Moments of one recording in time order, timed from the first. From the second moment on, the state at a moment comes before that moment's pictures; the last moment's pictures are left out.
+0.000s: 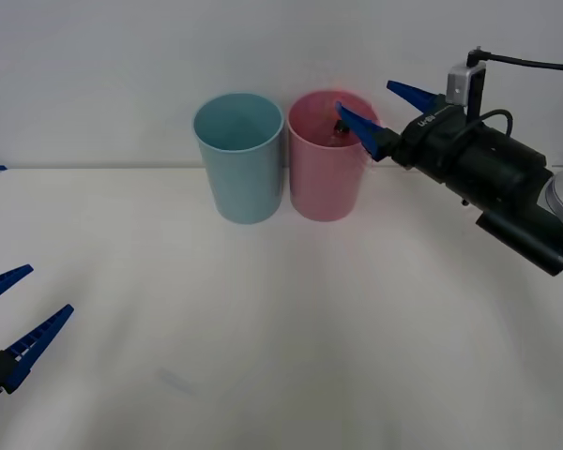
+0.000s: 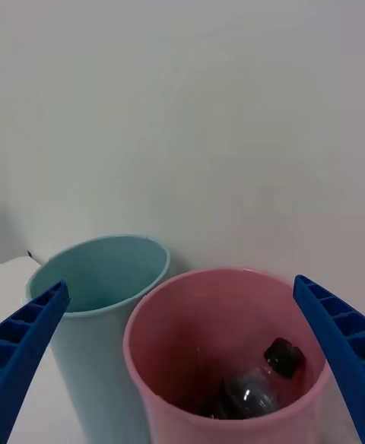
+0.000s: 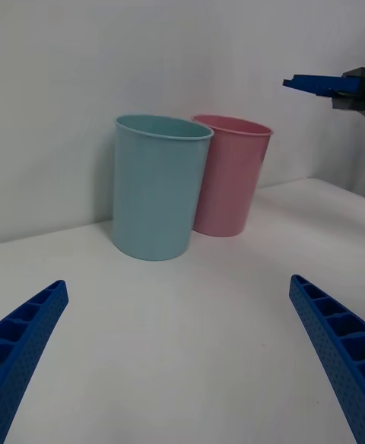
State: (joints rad) right arm -0.41 -0.59 0.16 -1.55 1.12 -0.48 -0.29; left arm 0.35 0.40 0.52 -1.66 -0.96 -1.22 0.00
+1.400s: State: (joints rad) right arm 0.23 -0.56 -0.22 -1.76 0.99 -0.87 0.05; left arm 0.35 0.40 0.52 -1.66 -0.96 -1.22 0.00
